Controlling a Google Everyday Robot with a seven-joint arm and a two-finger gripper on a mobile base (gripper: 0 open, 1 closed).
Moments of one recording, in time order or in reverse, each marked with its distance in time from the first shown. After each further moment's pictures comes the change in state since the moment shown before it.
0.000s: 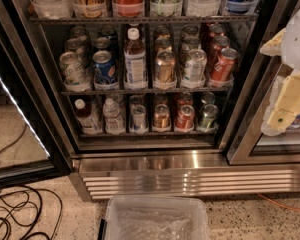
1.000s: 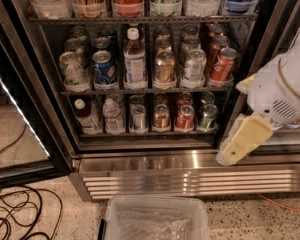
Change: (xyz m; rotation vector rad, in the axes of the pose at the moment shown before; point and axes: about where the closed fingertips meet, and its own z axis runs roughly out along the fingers) arm -0.029 0.044 0.065 -0.033 -0.175 0.173
